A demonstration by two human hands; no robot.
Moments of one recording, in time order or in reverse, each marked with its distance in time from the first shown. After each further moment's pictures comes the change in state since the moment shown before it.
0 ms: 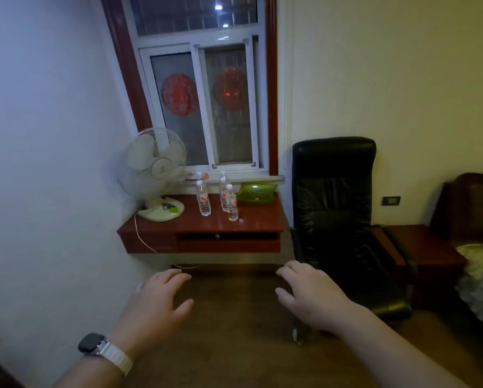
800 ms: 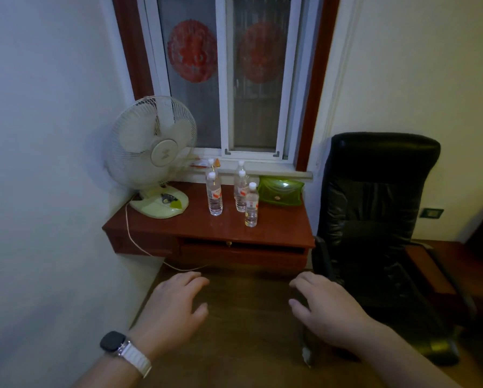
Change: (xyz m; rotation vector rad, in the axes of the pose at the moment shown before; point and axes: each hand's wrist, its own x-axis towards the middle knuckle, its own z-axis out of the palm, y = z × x) left_hand 0.242 -0.132 0.051 -0.130 -0.085 0.071; right_hand 0.269 -0.025 0.073 -0.064 -0.188 0.074
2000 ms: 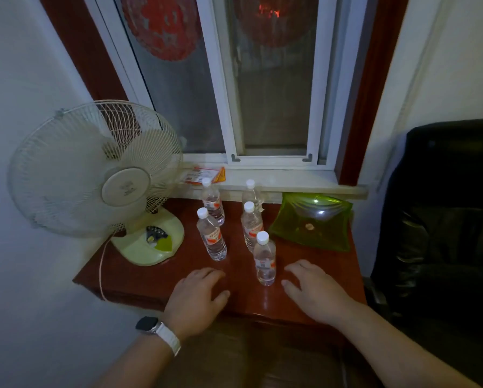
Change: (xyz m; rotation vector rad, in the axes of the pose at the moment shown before) left_hand 0.413 -0.027 0.050 0.054 -0.107 -0.120; right_hand 0.437 0.142 0.020 0.270 -0.151 -0.117
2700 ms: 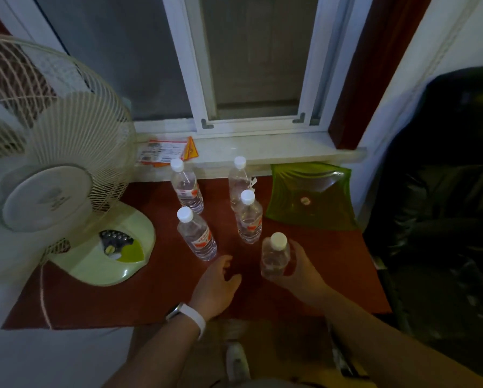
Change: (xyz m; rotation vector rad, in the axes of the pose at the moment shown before) left_hand 0.151 -0.074 0.089 -0.600 -0.299 -0.148; right_hand 0.125 0.021 0.109 0.654 0.159 0.485
